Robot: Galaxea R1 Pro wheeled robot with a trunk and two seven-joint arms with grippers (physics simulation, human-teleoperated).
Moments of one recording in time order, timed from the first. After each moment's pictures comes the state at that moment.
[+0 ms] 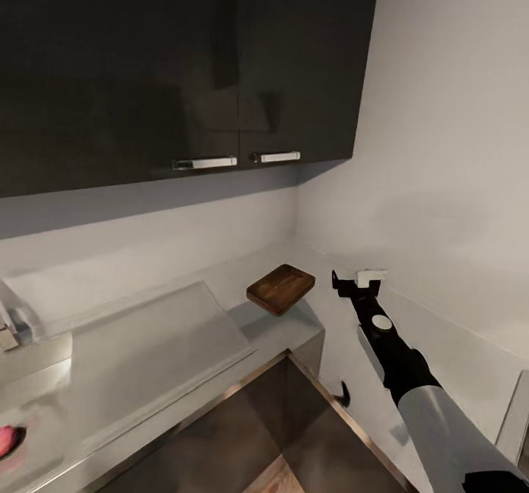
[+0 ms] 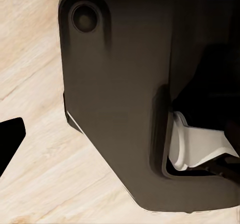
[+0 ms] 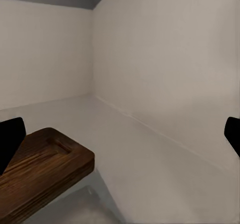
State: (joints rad) left arm 0.00 -0.04 0.00 -0.06 0.00 -0.01 -0.01; right arm -0.75 -0.04 0.06 -0.82 0.01 -0.10 -0.09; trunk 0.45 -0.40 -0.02
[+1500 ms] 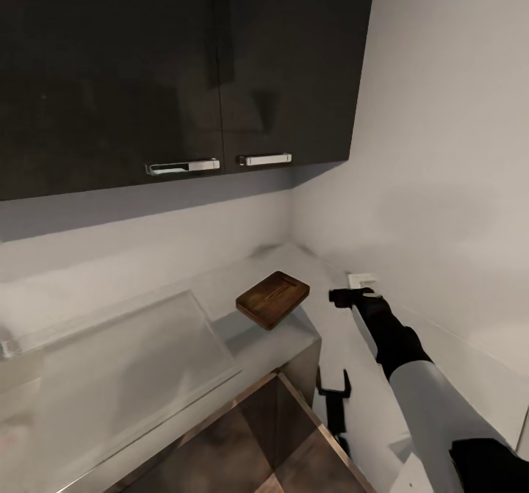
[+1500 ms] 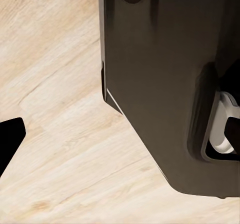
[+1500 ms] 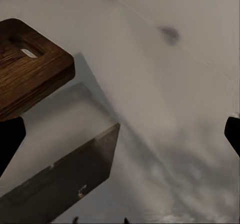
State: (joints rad) left arm 0.00 0.03 0.00 -0.02 0.00 0.00 -0.01; right arm -0.85 -0.01 0.06 -0.79 0.01 0.51 -0.09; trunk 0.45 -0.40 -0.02
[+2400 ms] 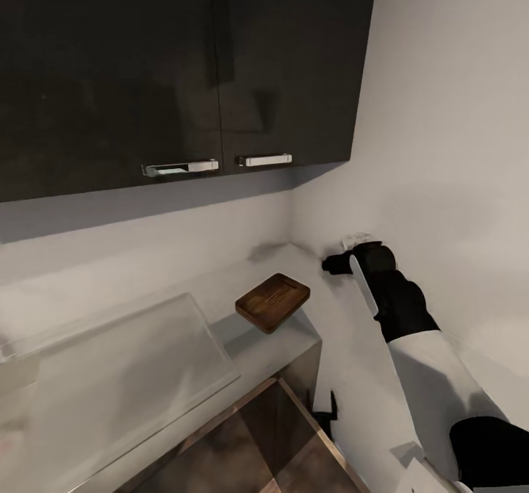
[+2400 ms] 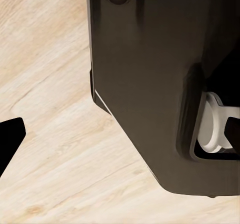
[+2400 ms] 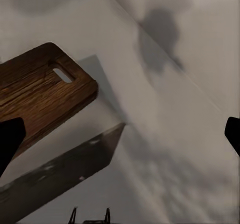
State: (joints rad) left arm 0.00 0.01 0.00 -0.02 0.00 0.00 -0.01; right arm -0.97 0.00 0.15 -1.13 -0.01 1.04 -0.06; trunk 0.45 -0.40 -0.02
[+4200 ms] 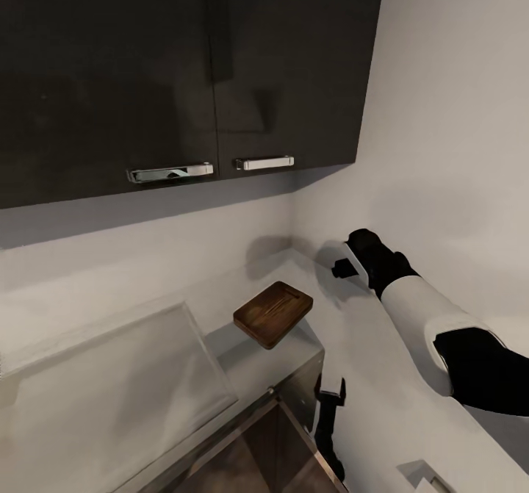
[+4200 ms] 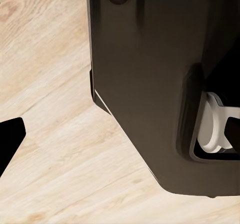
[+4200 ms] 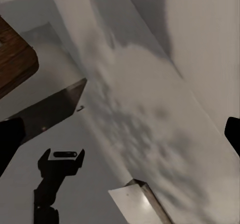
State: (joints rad) left arm 0.00 0.01 0.00 -0.02 0.00 0.00 -0.01; right arm -1.27 -0.01 0.22 -0.47 0.03 0.99 -0.09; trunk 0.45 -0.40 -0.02
